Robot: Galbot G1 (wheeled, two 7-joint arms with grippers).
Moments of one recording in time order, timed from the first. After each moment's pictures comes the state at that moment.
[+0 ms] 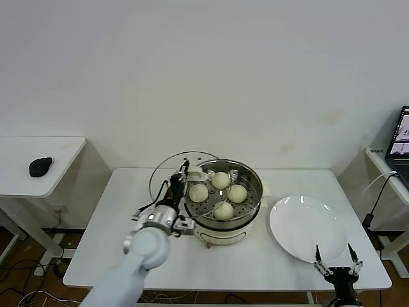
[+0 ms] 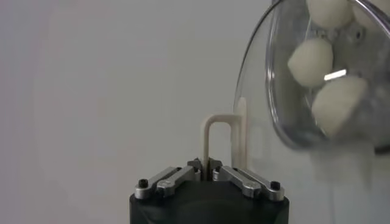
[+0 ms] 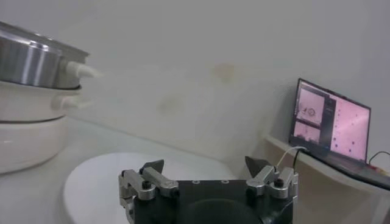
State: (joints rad) left arm 0.89 -1.21 -0.01 -1.86 1.20 0.35 0.19; right arm -1.60 1.57 0.95 1.79 -0.14 0.32 -0.15
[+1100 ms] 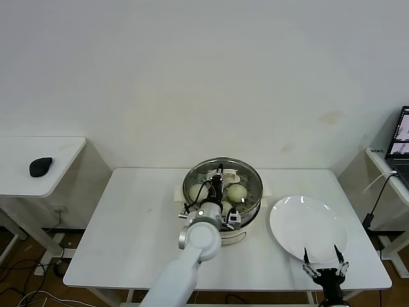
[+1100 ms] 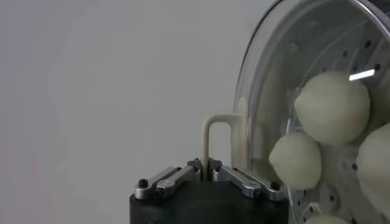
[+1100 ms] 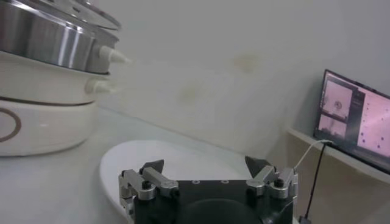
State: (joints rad) left arm 0.84 -1.57 0.04 -1.63 1.50 0.38 0.28; right arm -1.59 1.58 0.91 1.75 -0.19 0.33 -0.15
